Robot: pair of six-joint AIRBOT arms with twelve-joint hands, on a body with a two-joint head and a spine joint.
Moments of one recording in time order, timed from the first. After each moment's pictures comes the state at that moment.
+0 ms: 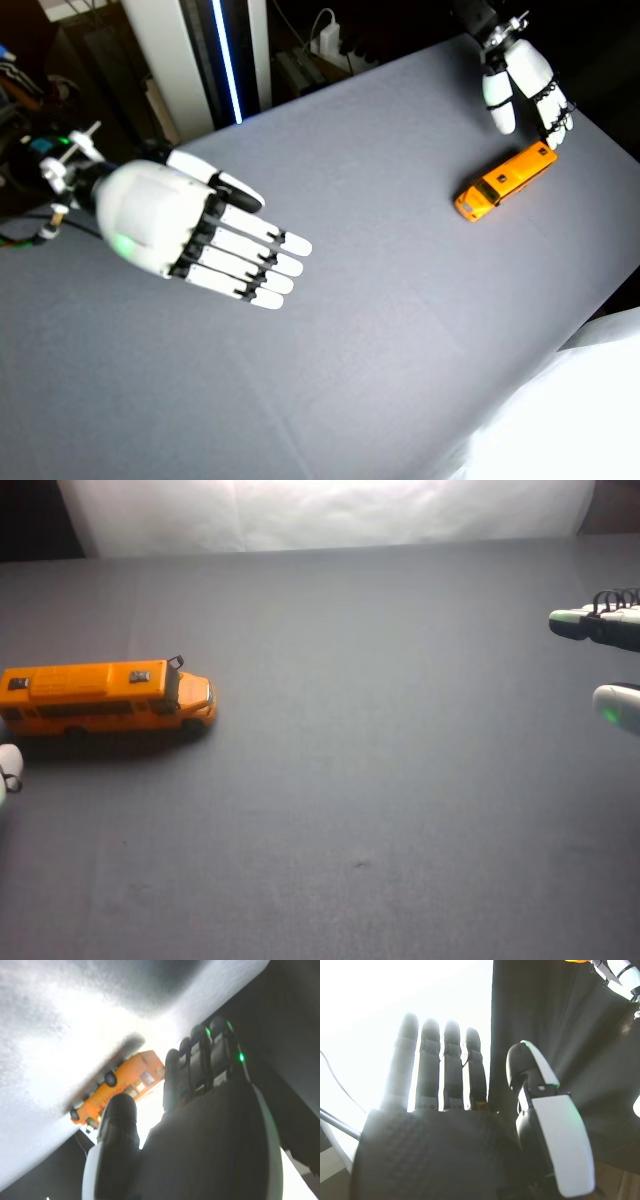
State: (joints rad) left arm 1.25 -0.84 1.04 -1.06 -1.12 1.21; right arm -1.20 -0.95 1.14 0.18 1.18 -0.52
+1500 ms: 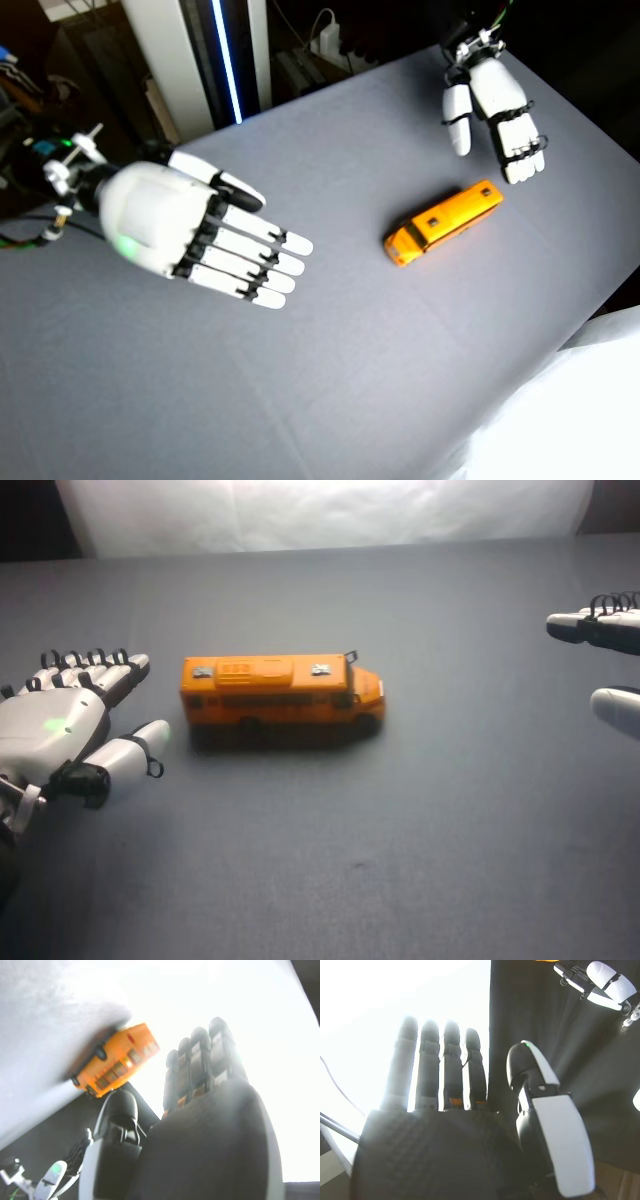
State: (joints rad) left arm 1.07 -0.94 1.05 -0.77 -1.06 1.23; right arm -1.20 -0.96 1.15 0.17 1.17 -0.51
